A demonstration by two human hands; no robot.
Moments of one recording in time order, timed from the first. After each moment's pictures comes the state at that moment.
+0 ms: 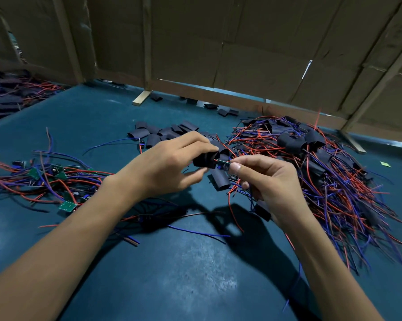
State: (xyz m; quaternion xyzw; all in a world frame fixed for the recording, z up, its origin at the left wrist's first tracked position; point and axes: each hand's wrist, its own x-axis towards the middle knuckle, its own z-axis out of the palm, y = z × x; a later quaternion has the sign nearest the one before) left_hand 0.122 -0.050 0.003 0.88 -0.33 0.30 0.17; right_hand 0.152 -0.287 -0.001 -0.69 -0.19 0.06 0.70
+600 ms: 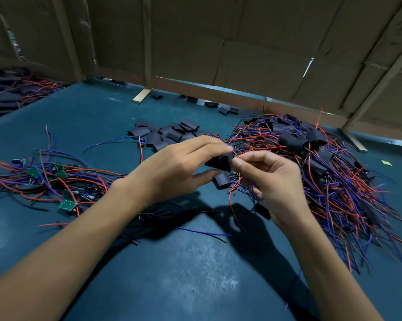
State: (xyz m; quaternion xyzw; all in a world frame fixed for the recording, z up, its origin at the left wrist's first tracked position) left_hand 0.122 -0.067 0.000 0.85 -0.35 0.35 0.17; right_hand 0.148 -0.278 0.001 -0.67 -0.14 0.00 0.72
